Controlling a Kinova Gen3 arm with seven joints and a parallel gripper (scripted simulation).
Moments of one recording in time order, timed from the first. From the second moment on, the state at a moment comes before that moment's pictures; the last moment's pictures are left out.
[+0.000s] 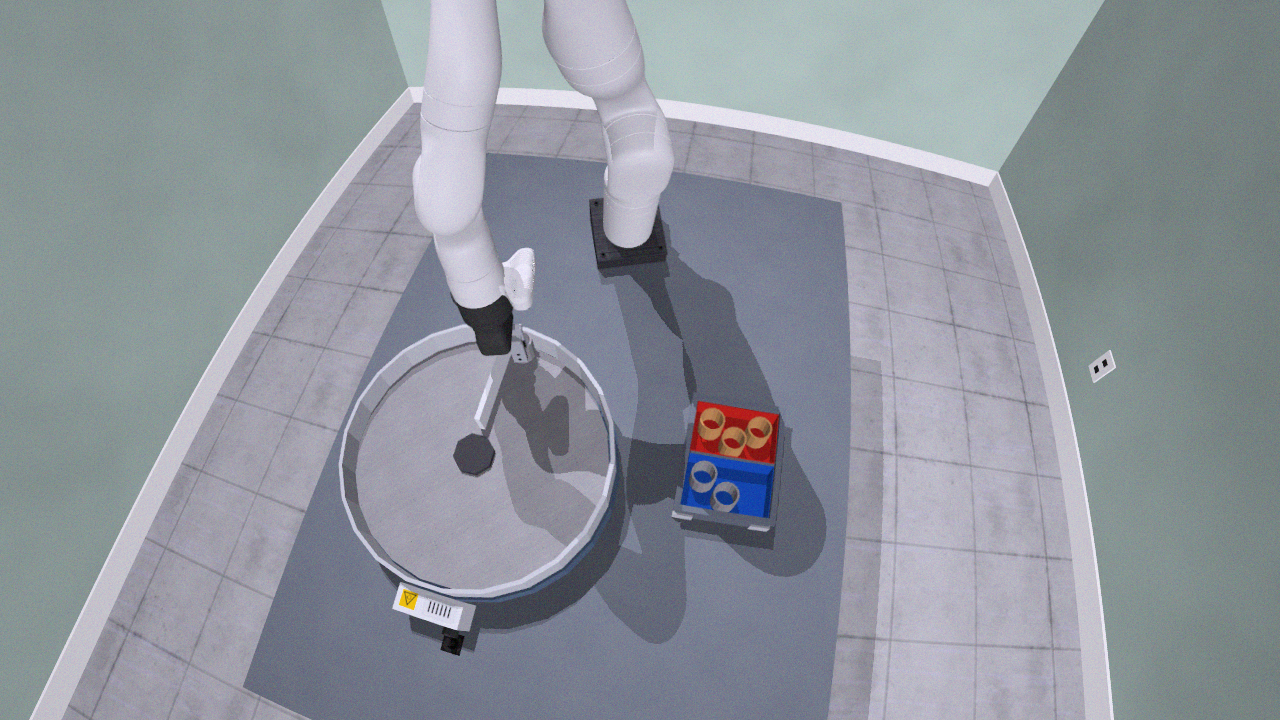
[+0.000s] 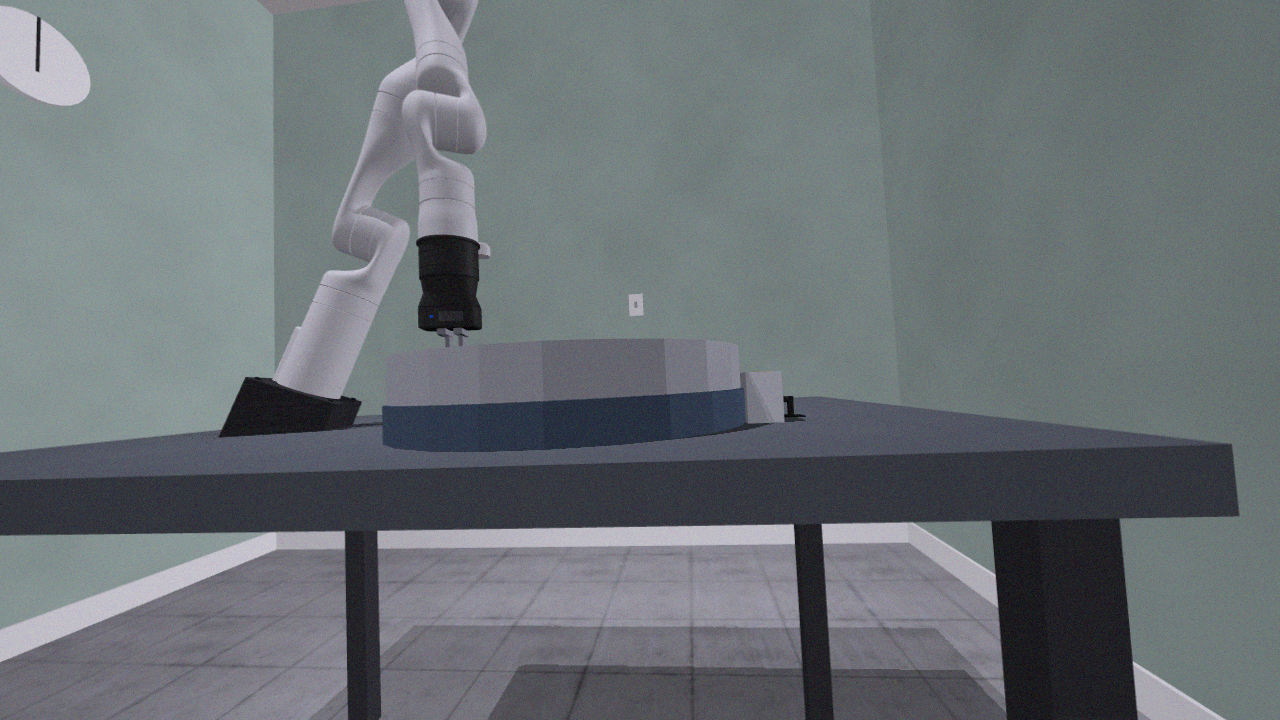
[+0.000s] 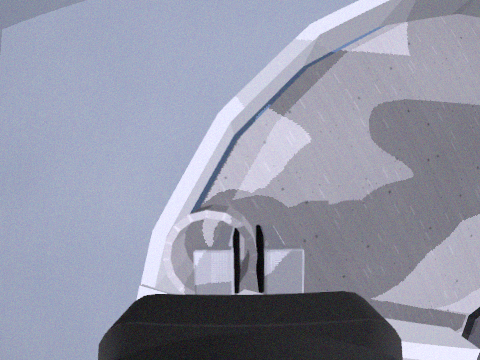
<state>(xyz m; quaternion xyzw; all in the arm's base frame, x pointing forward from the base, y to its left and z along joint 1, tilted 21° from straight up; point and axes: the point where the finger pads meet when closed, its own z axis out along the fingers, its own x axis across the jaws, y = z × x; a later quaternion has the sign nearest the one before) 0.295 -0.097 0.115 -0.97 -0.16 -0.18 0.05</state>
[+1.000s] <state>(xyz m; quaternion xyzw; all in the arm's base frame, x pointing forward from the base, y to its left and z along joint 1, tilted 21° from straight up) 0.294 -0.097 0.118 -0.97 -0.16 -0.18 0.05</state>
